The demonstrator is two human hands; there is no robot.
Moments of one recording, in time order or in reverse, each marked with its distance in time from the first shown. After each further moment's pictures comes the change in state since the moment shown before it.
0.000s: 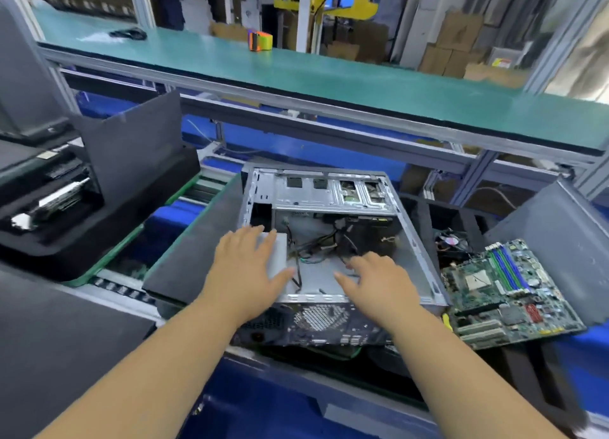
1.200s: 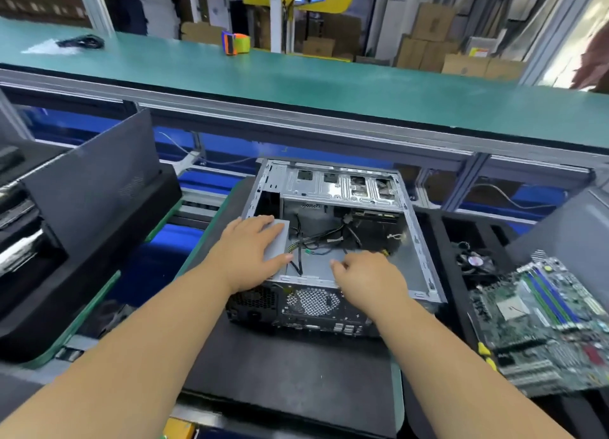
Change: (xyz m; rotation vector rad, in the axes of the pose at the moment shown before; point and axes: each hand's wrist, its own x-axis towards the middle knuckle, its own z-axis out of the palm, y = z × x) left_hand 0.174 -0.087 0.022 -0.129 -0.028 0.256; right_hand 0.132 -0.045 -0.007 0.095 0.025 0.163
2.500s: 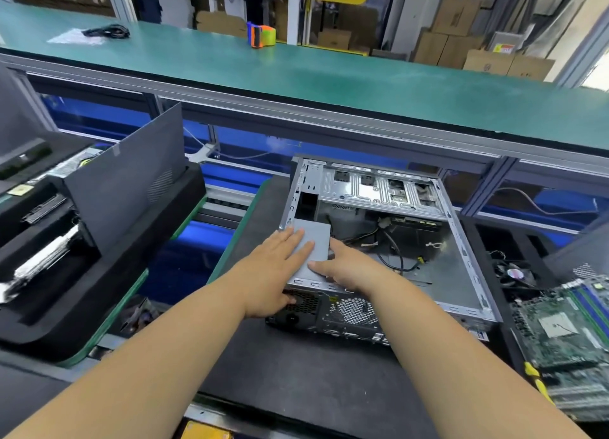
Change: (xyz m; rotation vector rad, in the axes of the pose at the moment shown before) left_hand -0.023 -0.040 -0.003 0.137 -0.150 0.232; right_hand 0.051 -0.095 0.005 0.670 -0.421 0.023
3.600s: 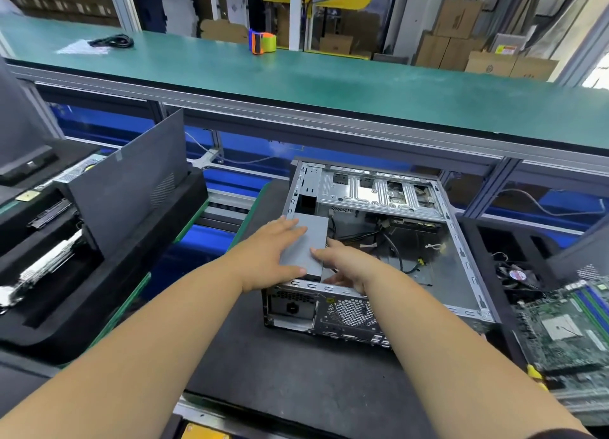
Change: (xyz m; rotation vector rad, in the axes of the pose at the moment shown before) left_hand 0.012 -0.010 -0.027 -0.458 0.036 -0.149; right_hand 0.024 0.013 -0.001 0.378 -0.100 0.096
